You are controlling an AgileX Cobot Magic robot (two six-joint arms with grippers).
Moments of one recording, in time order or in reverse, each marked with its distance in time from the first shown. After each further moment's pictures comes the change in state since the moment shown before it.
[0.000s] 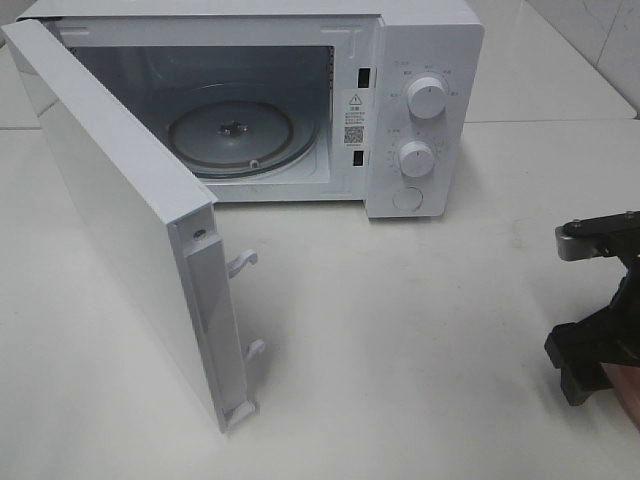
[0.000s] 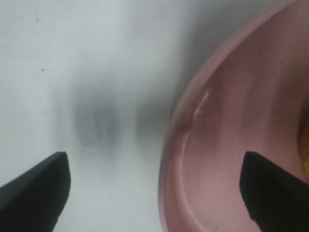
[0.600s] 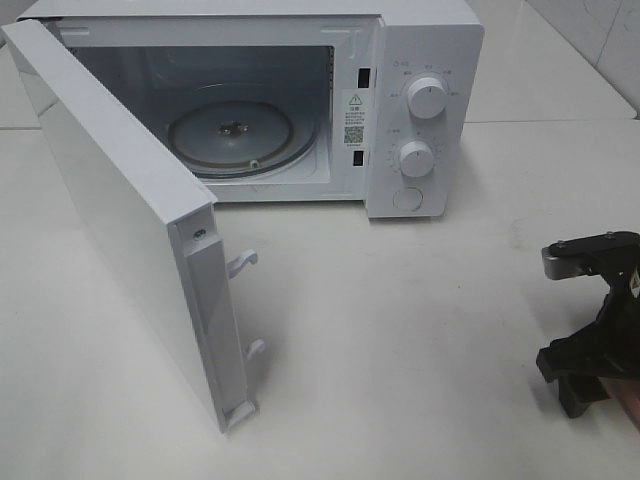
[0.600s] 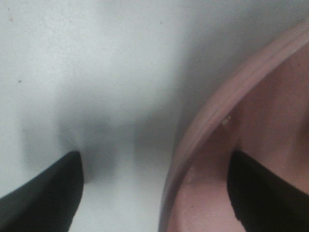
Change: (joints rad) left arm 0.000 0.000 0.000 0.000 0.000 0.000; right arm -0.027 0.111 -0.001 -0.005 -0.071 -0.036
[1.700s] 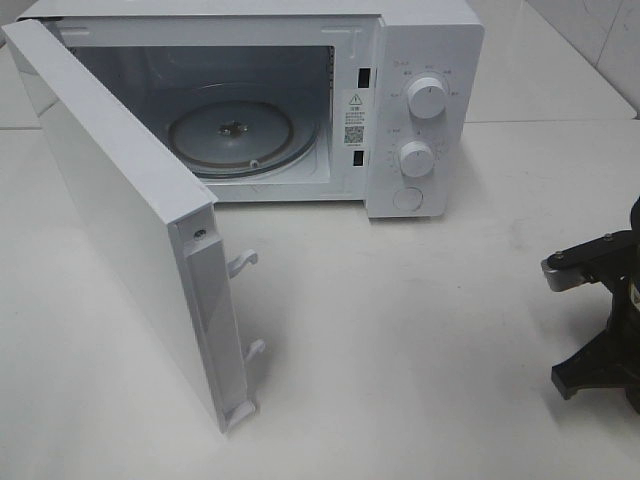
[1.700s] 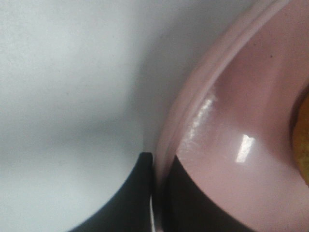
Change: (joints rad) left arm 0.000 0.000 0.001 0.000 0.000 0.000; right arm 0.095 -0.010 -0.001 -0.229 0.116 0.216
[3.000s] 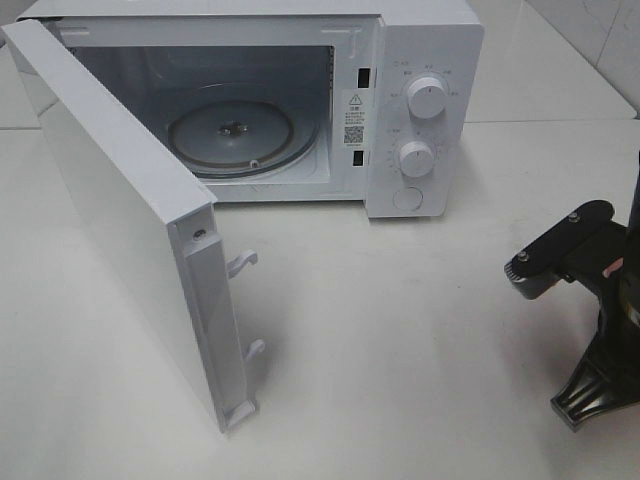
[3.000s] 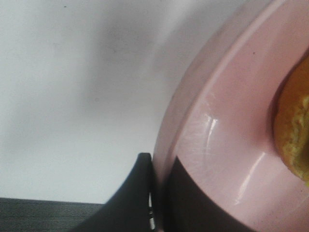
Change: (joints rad) left arm 0.000 0.000 0.000 0.000 0.000 0.000; right arm 0.409 -0.238 0.005 -0.129 0.306 0.154
